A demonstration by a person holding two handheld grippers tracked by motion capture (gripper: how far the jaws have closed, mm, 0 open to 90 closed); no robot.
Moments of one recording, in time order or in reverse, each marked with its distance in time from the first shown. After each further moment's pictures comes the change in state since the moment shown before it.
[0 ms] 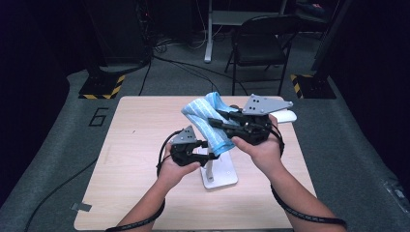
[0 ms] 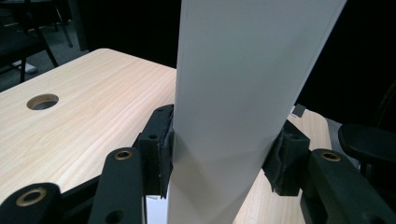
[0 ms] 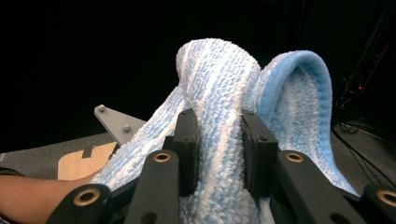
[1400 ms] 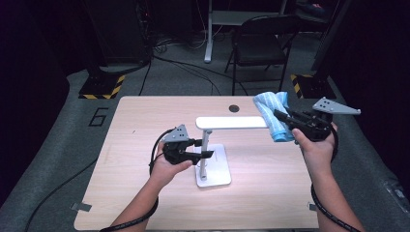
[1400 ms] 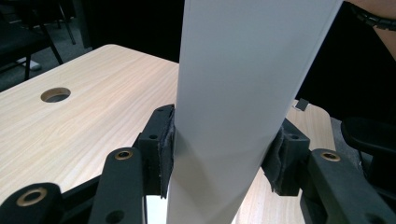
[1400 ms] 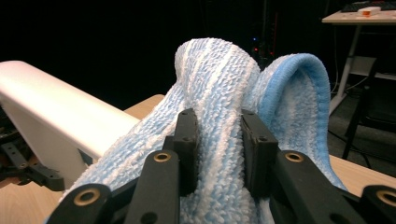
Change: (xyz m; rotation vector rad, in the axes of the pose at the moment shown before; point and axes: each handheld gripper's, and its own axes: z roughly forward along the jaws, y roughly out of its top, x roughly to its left) left arm 0.012 -0.004 -0.018 0.031 -0.009 0.005; right arm -0.100 -0.079 -0.112 -0.030 -0.308 0.241
